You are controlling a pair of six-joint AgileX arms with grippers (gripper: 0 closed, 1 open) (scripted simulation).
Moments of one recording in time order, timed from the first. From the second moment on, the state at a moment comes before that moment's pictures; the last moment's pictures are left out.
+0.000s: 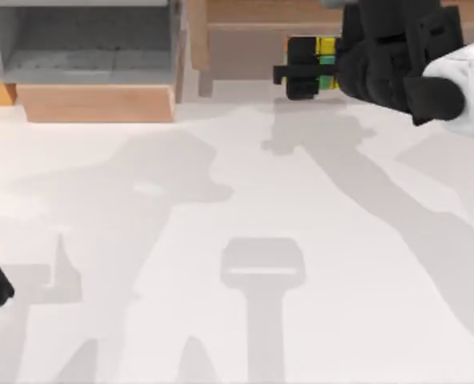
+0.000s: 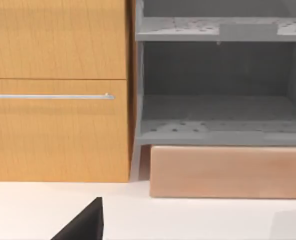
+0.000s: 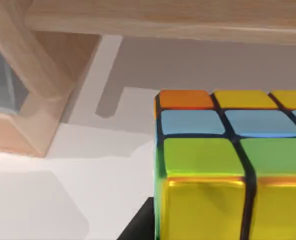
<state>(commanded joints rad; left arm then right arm) 0.00 0.00 0.00 0.00 0.00 0.00 0.51 1.79 1.25 -0.06 0.14 0.31</state>
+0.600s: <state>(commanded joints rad) 0.00 0.00 0.00 0.00 0.00 0.00 0.54 1.43 0.89 -0.85 0.00 0.52</state>
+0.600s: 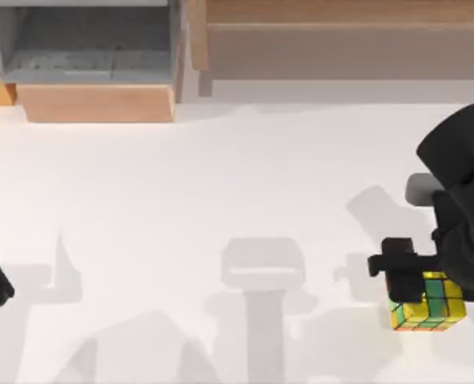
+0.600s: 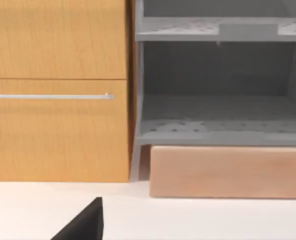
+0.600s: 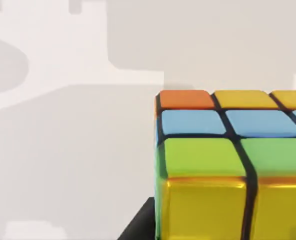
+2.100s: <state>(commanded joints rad) 0.00 0.00 0.00 0.00 0.00 0.00 0.46 1.34 0.77 -0.94 0.07 0.67</state>
